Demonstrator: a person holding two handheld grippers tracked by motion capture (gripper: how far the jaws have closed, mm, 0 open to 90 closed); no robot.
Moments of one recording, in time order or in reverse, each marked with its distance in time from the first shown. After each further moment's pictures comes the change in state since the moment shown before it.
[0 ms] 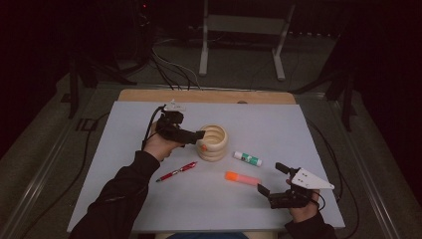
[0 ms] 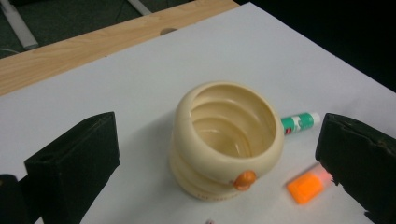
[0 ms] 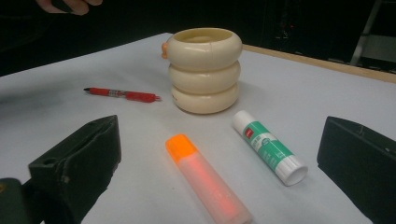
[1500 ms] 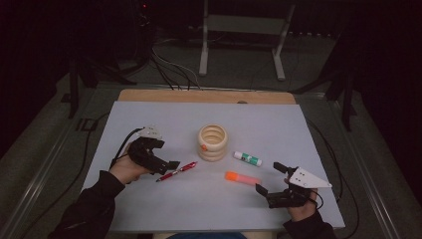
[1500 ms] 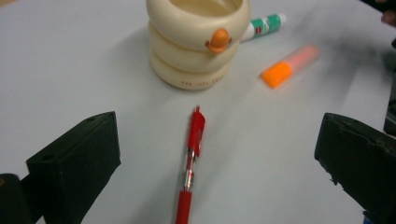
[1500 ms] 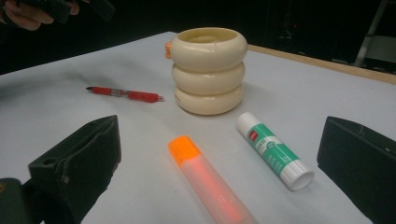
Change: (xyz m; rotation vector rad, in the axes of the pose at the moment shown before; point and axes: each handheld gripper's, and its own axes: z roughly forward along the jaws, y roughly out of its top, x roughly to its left) left arm 0.013 -0.068 -0.051 0.168 -0.138 0.132; right arm 0.002 0.002 0.005 0.004 0.010 -0.012
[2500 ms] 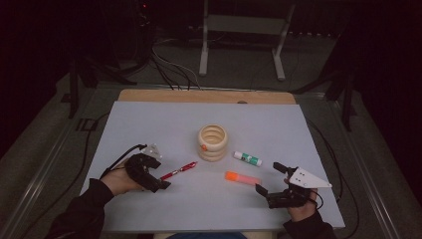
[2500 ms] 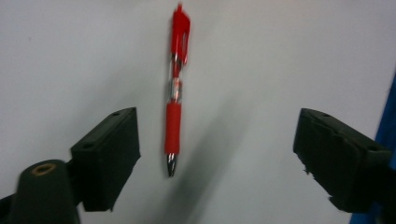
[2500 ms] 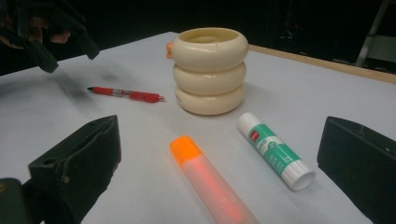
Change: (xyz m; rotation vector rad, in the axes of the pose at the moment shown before) left arm -0.003 -0.038 0.014 0.269 -0.031 0.094; right arm 0.000 0.000 0.000 0.000 0.004 0.004
